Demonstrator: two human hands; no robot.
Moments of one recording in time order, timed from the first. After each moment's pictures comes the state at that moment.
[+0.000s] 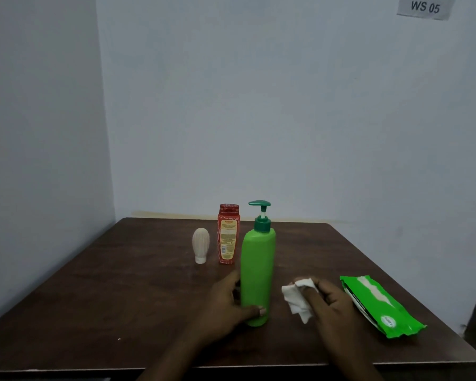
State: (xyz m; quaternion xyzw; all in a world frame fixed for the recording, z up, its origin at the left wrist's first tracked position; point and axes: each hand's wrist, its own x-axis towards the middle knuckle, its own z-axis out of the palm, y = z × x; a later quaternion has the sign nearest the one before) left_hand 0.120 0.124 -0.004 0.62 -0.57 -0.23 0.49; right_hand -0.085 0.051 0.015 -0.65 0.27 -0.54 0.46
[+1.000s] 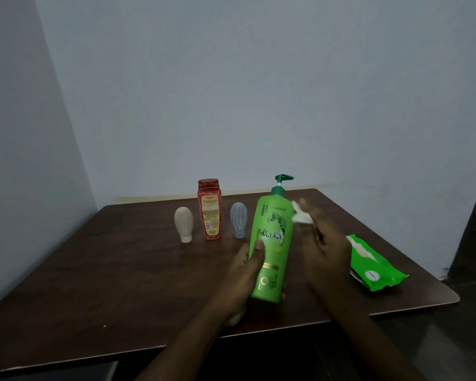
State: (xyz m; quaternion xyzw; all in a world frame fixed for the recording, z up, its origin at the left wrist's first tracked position) left_hand 0.053 0.092 -0.003 0.42 -0.40 -0.50 0.64; right_hand -0.084 0.023 0.030 -0.67 0.24 -0.65 0.24
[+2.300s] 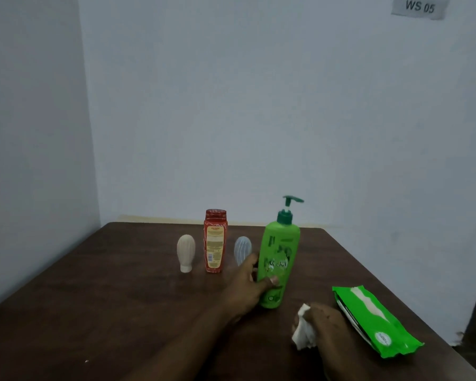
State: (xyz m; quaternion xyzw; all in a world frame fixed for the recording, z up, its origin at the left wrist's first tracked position) left_hand 0.093 0.020 0.008 0.53 -0.49 -0.36 0.59; right_hand -0.123 -0.017 -0.023 -0.78 0.37 -0.38 0.32
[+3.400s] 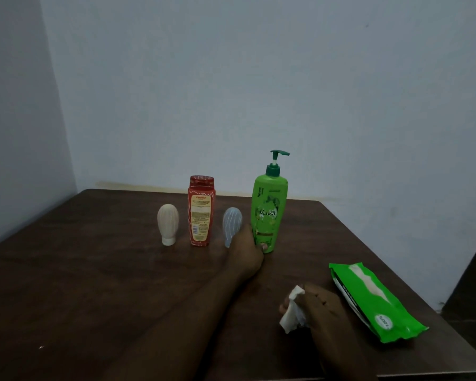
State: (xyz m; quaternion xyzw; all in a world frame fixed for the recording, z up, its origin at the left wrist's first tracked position) left_hand 0.099 -0.070 -0.024 0.72 -0.47 -0.14 0.48; right_hand -0.105 -0.012 -0.039 -0.66 0.36 -0.41 0.52
